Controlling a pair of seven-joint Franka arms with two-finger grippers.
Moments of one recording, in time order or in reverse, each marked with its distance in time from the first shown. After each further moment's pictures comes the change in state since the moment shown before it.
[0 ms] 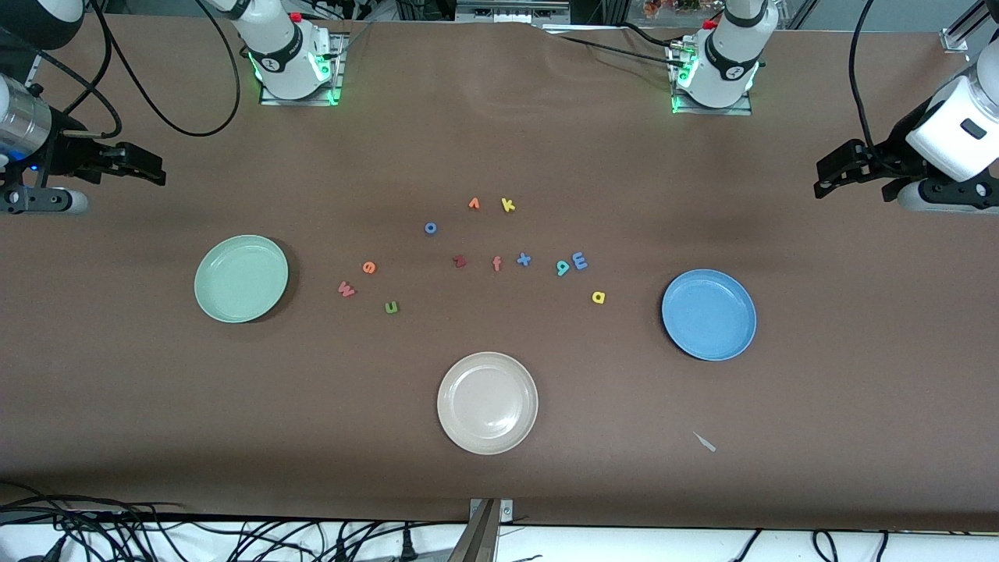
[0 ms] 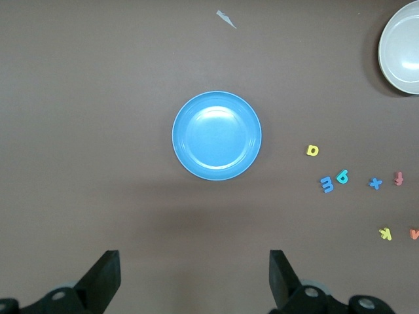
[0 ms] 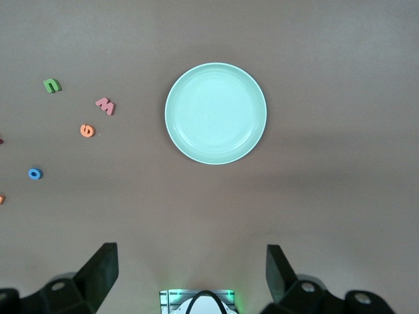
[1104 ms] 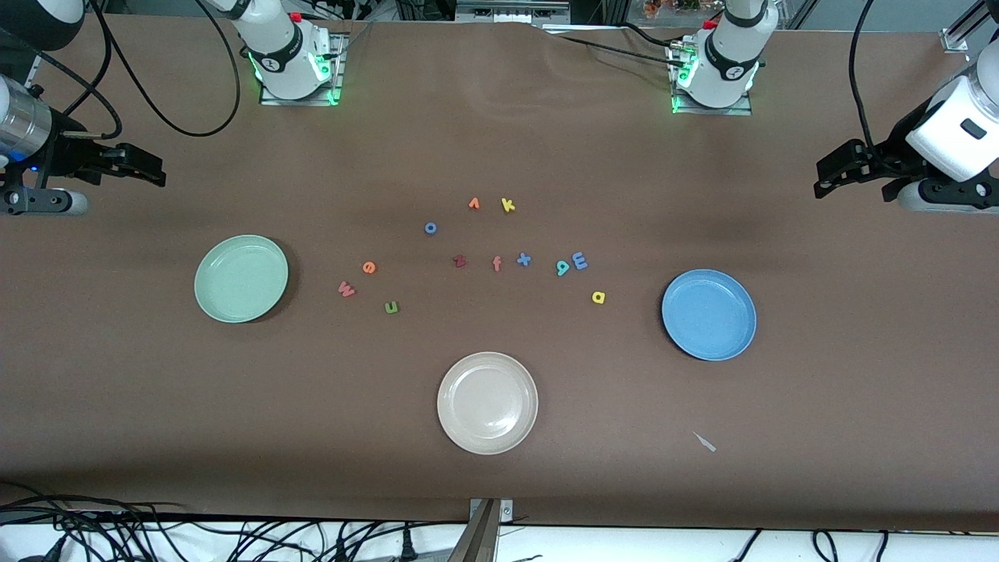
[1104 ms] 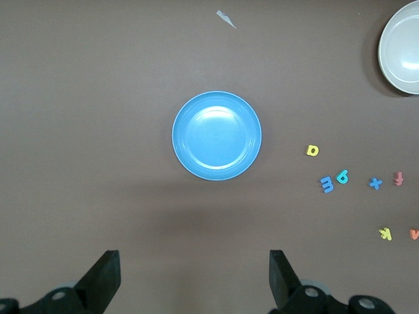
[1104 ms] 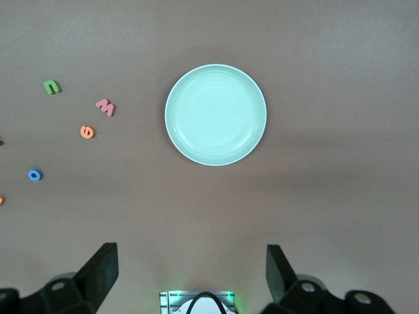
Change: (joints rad) left arm 0.000 0.000 0.000 0.000 0.000 0.000 0.000; right arm 0.000 0.001 0.000 0.000 0.000 0.004 0.000
